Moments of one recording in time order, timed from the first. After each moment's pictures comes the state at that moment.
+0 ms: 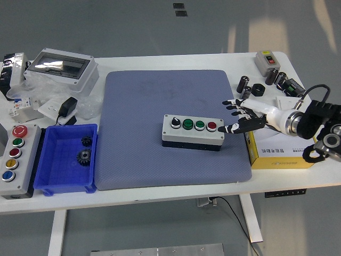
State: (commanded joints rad) left arm 0.02 0.13 -1.63 -0.18 1.85 -0.04 0.32; right arm 0.70 -0.85 0.63 1.63 -0.92 0.13 -0.45
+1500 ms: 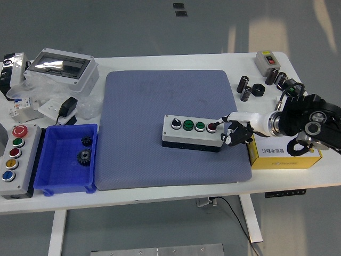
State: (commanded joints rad) left arm 0.01 0.14 -1.65 -0.19 1.88 -0.06 0.34; right arm 0.91 -0.71 0.36 1.53 -0.86 0.18 -0.56
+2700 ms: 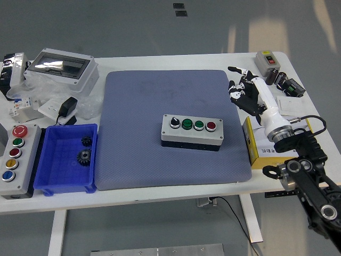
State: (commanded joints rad) left arm 0.02 0.10 -1.64 -0.18 1.87 -0.06 0.32; right arm 0.20 -0.19 1.20 1.44 -1.40 -0.29 0.12
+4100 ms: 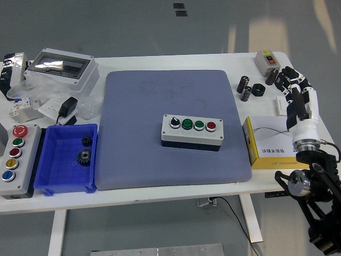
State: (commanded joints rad) left arm 0.00 0.13 -1.66 -0.19 1.88 -0.03 0.34; right arm 0.14 -0.23 1.28 1.36 -0.79 -0.31 0.40
